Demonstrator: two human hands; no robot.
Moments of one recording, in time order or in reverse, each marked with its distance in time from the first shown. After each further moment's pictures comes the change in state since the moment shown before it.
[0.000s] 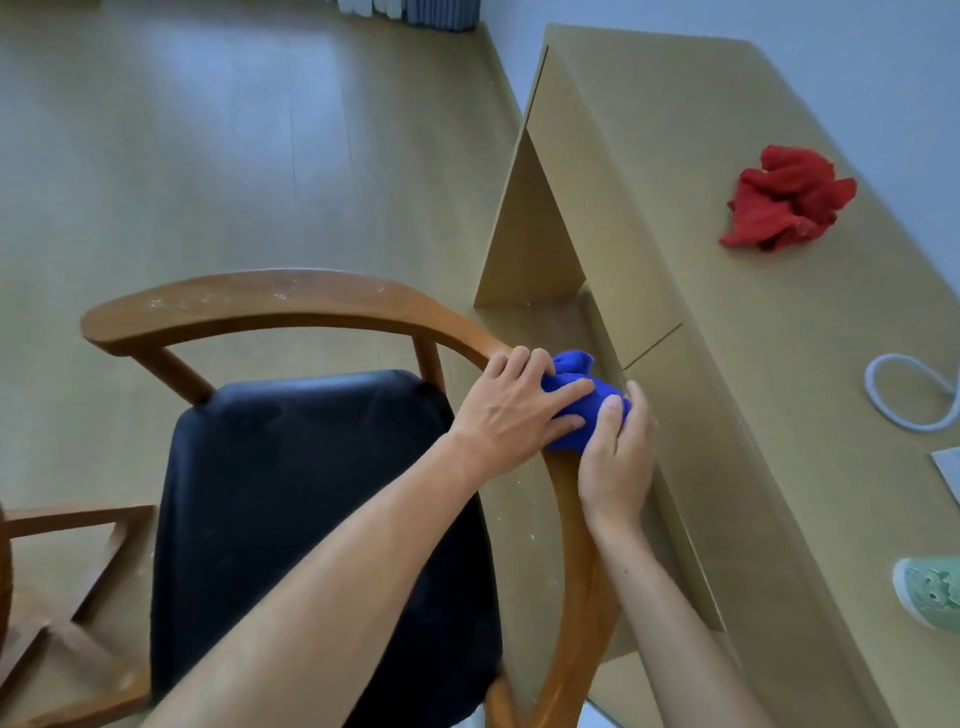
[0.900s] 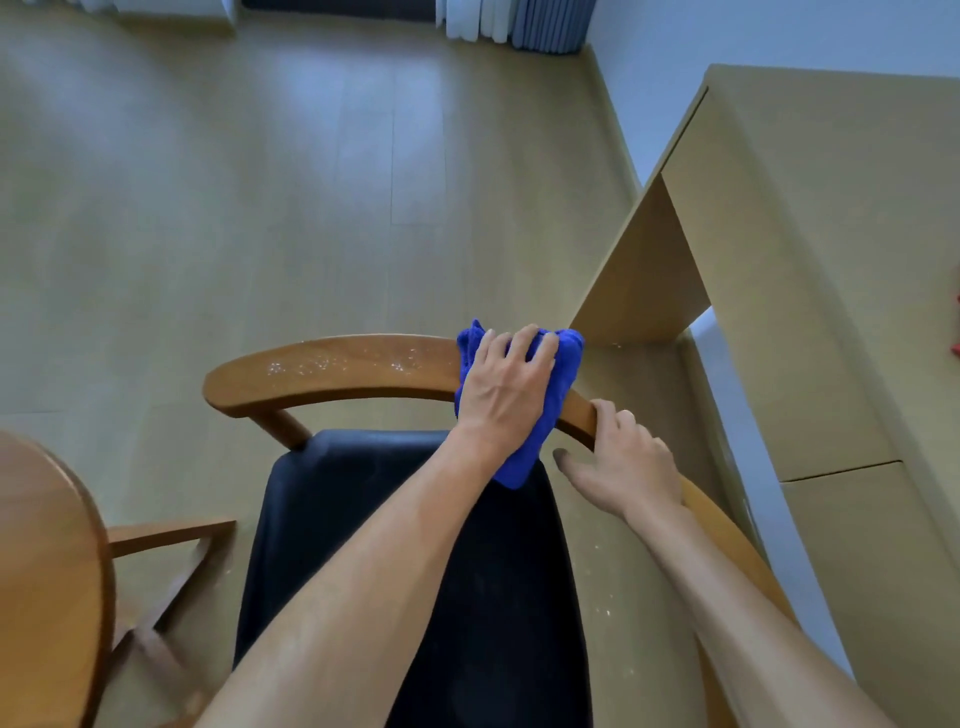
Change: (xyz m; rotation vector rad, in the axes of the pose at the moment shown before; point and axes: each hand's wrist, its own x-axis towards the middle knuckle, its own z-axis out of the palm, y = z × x) left_hand 0.020 -0.167 0.019 -0.031 0.292 -0.375; right_hand 0.064 -0.050 0.143 -0.909 -0.615 -0.372
